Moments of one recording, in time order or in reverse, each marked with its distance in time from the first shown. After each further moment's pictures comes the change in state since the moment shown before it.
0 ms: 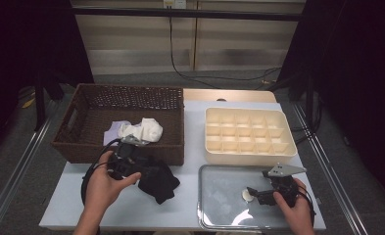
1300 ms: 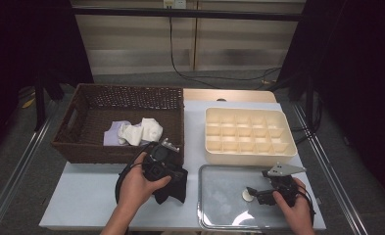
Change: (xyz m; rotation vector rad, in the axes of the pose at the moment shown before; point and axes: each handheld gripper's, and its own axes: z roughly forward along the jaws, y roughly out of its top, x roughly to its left) left arm -0.050 0.033 0.058 0.091 -0.053 0.101; right arm 0.000 0.001 0.001 0.002 0.004 0.002
